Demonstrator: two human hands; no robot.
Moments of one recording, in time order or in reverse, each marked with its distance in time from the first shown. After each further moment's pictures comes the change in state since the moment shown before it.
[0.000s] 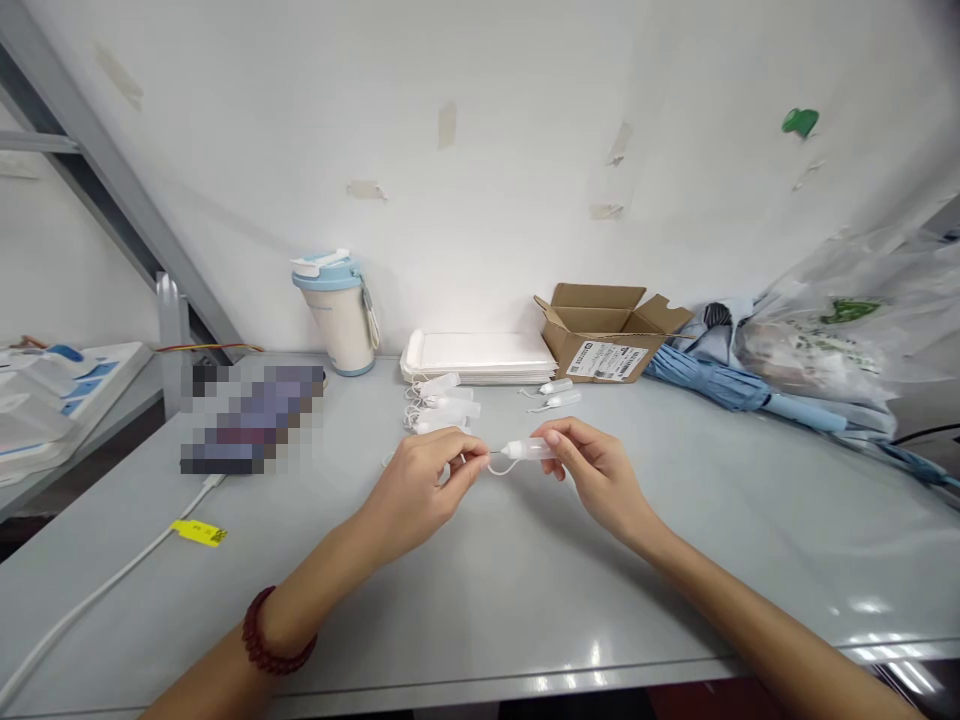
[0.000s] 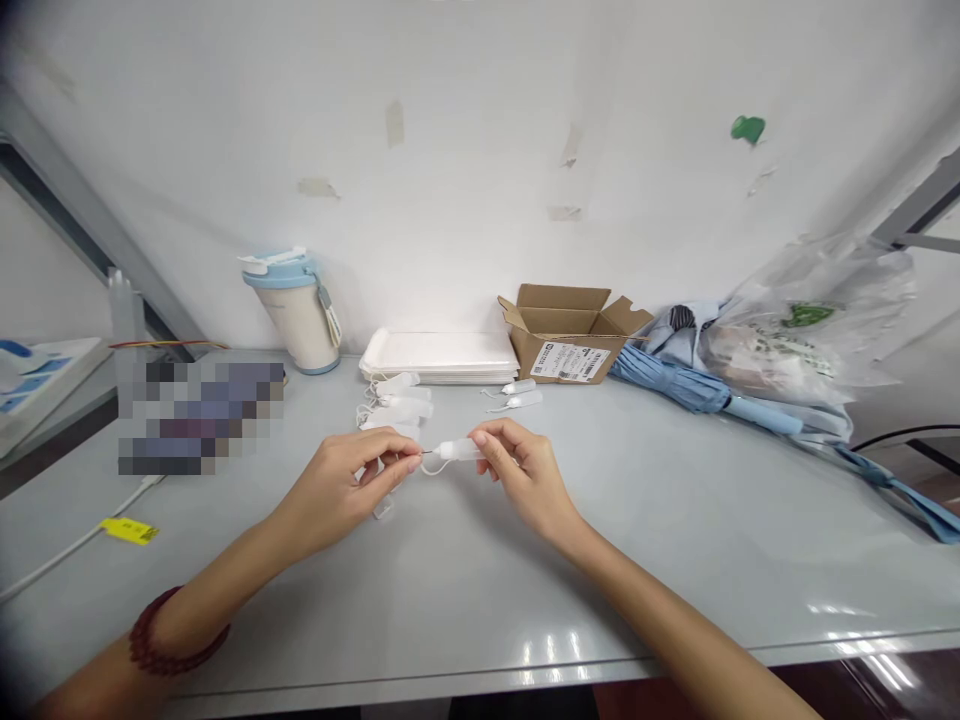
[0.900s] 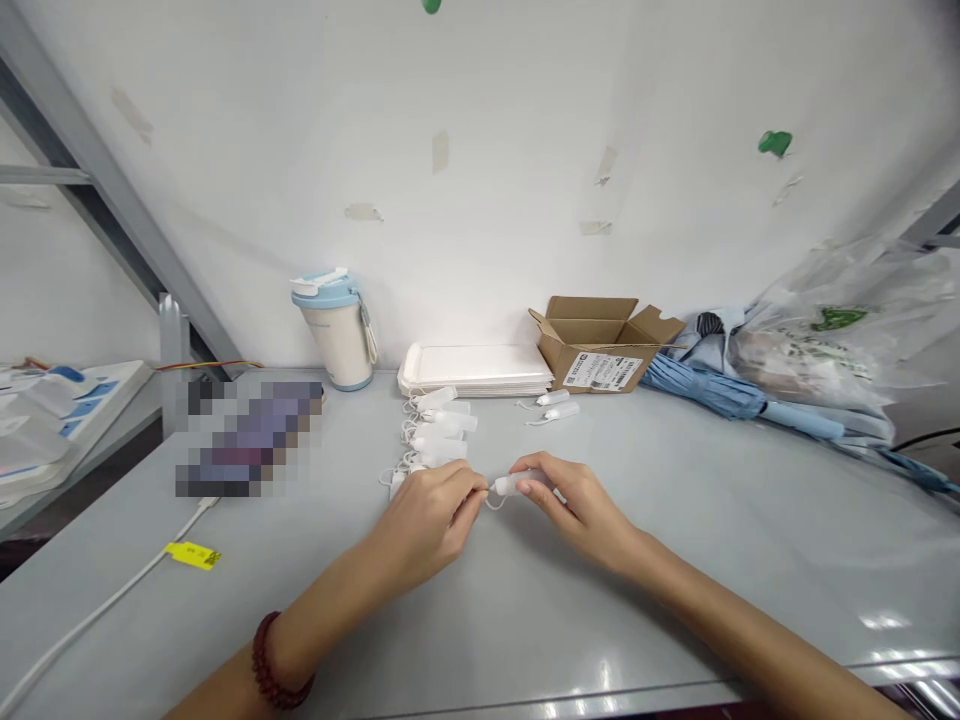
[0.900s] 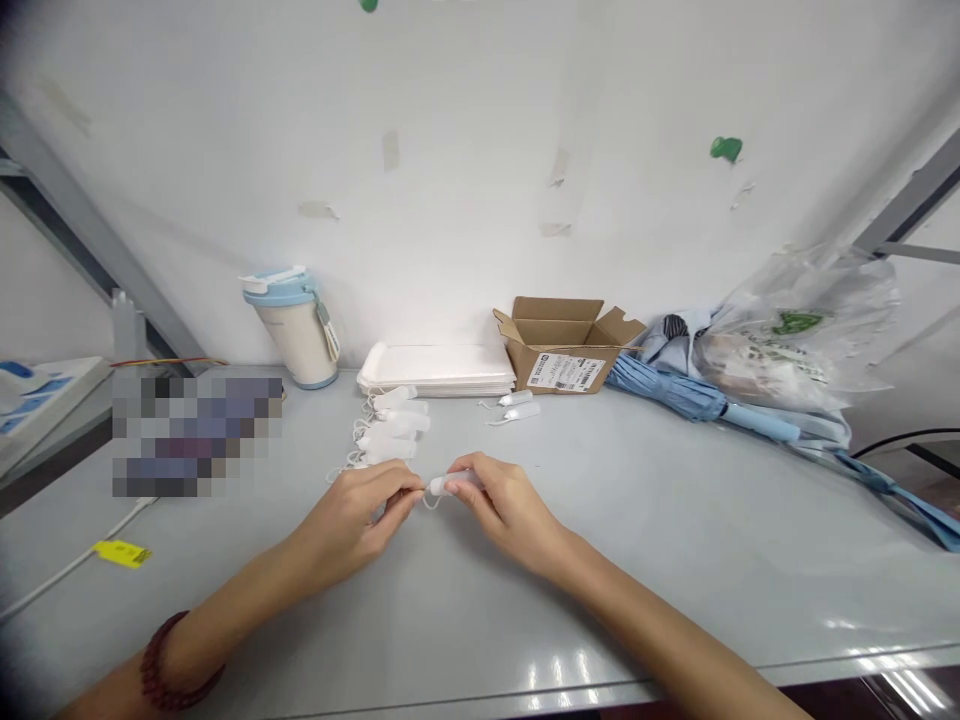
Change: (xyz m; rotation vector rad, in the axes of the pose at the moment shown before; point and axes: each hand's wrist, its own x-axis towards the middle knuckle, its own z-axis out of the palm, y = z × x) left_hand -0.008 -0.012 0.016 0.192 -0.096 0.147; right_hand -0.006 0.004 0.003 -0.390 -0.220 -0.174
